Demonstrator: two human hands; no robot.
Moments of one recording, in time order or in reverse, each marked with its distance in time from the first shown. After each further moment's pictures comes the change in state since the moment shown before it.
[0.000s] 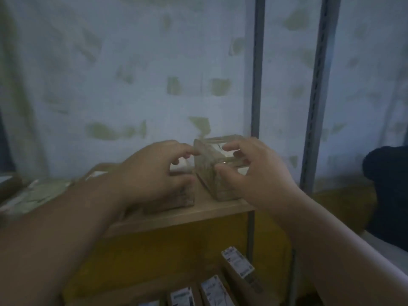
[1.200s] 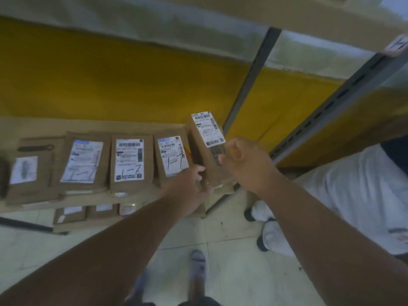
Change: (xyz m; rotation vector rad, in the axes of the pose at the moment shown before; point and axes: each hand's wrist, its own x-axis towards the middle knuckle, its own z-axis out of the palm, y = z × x) left_hand -0.093 0.078 0.472 -0.695 -0.421 -0.795; right_hand -0.139 0.293 0.164 -0.127 -0.771 0.446
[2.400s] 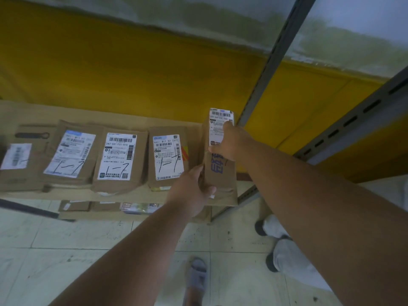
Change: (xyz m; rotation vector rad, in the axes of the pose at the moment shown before) left_hand 0.064 -0.003 0.064 -0.025 0.171 -0.192; right_hand 0.162 0.065 0.058 -0.238 -0.235 0.030
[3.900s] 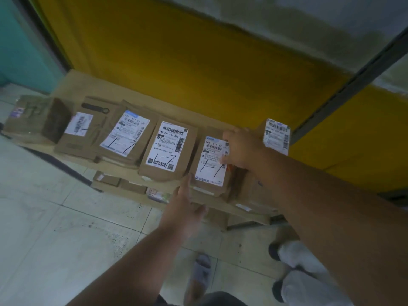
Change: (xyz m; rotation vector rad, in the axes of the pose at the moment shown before) left_hand -0.049 -0.084 -0.029 -0.246 0.171 -0.253; right_hand 0.025 -0.086 0.038 -0.448 -0.058 -0.473
